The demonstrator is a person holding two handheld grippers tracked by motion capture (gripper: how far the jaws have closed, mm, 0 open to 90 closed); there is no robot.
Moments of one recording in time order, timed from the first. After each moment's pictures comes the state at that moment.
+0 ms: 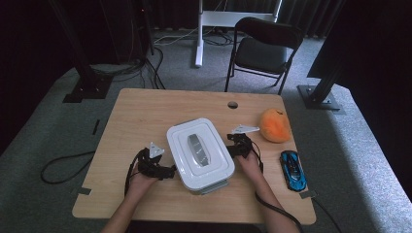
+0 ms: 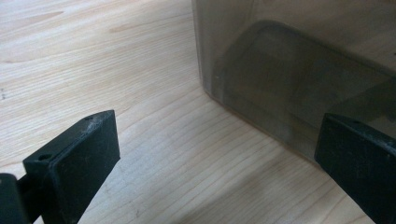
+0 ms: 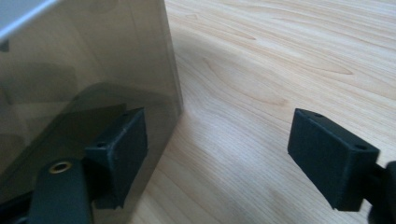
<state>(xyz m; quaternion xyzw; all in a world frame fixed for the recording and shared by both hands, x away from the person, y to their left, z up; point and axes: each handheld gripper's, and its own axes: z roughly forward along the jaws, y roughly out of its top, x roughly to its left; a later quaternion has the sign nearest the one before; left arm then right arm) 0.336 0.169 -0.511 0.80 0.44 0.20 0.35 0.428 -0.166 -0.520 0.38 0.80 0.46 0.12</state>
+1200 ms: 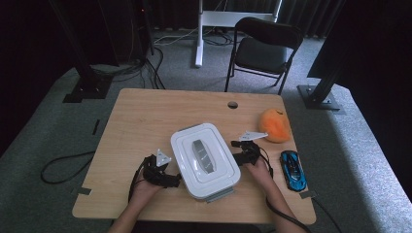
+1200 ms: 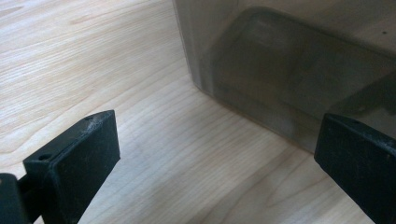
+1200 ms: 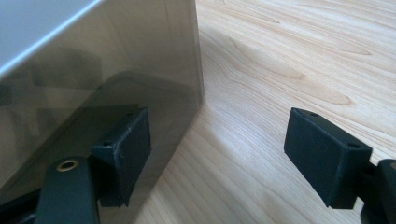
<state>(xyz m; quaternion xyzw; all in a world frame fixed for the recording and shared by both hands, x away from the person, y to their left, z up) 0.315 0.150 -0.514 0.82 0.42 0.19 0.34 0.401 -0.190 -0.516 0.34 0.81 0.46 0.09</state>
